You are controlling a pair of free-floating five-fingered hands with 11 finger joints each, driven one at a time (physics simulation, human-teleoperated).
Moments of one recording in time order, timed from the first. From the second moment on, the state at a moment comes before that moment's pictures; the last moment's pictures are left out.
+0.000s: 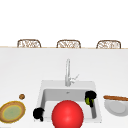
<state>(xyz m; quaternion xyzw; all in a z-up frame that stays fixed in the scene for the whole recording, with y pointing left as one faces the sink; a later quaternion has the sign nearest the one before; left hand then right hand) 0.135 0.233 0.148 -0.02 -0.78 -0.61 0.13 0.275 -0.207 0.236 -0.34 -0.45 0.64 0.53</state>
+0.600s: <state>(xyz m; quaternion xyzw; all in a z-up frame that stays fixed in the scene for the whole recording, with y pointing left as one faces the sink) 0.135 0.233 0.148 -0.02 -0.78 -0.61 0.13 0.231 -0.283 0.232 -0.34 -0.46 0.63 0.52</state>
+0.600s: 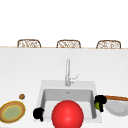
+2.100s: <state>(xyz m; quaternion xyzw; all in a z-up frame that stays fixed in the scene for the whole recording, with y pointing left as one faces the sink) 0.135 0.233 0.148 -0.02 -0.78 -0.61 0.13 0.152 -0.471 0.120 -0.33 -0.46 0.63 0.53</state>
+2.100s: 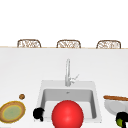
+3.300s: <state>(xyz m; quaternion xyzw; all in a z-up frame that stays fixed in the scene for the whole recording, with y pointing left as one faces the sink) 0.135 0.233 0.148 -0.02 -0.78 -0.61 0.13 0.204 -0.506 0.121 -0.19 -0.44 0.64 0.60</state>
